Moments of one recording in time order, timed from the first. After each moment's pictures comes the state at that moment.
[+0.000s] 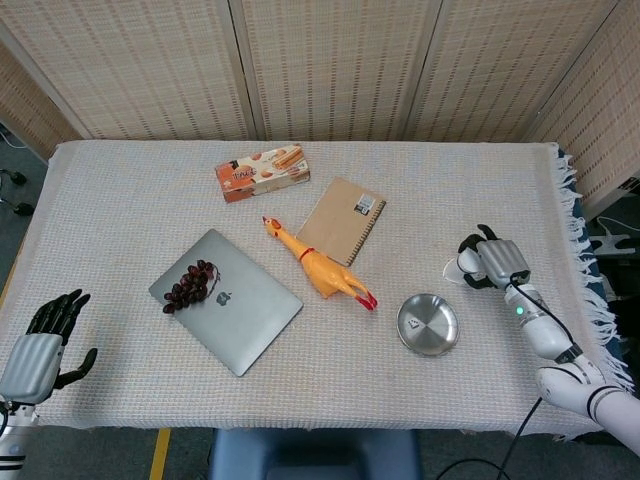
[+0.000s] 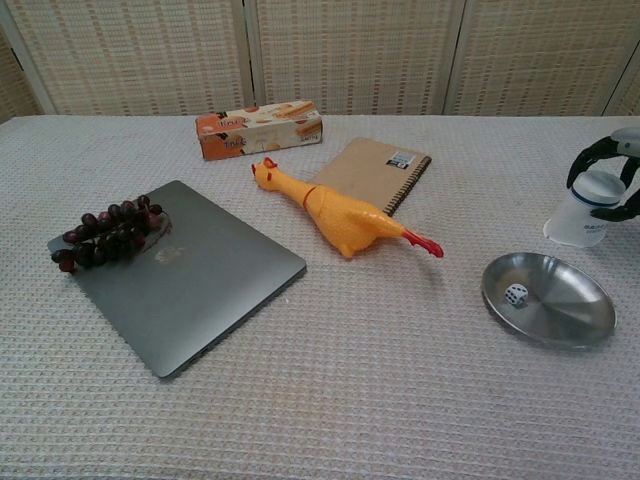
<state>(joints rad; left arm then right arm) -0.14 -1.16 -0.03 -1.54 1.52 1.44 -0.06 0.63 -1.44 0.15 -0.97 -1.29 0.72 0.18</state>
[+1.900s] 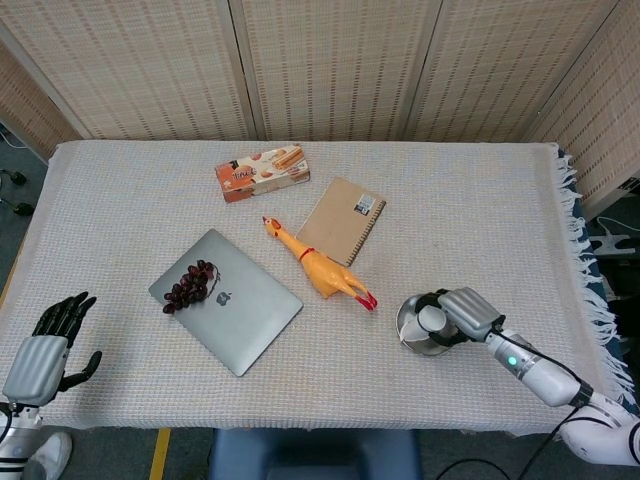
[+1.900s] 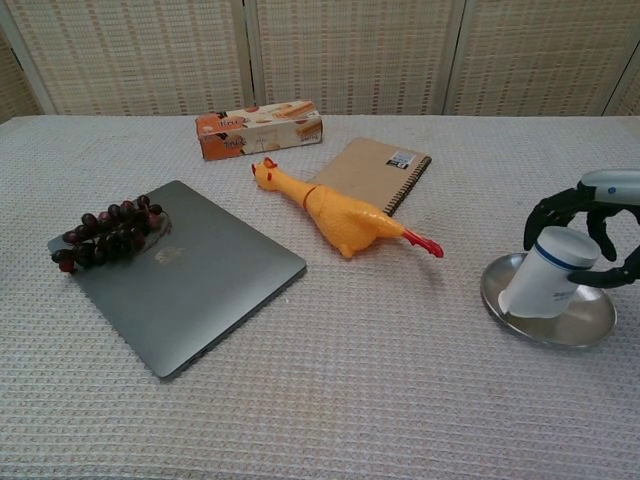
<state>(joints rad) -0.14 -1.16 -0.02 -1.55 1.54 1.44 -0.06 0.61 -1.20 -0.02 -1.45 -1.58 0.83 0.37</state>
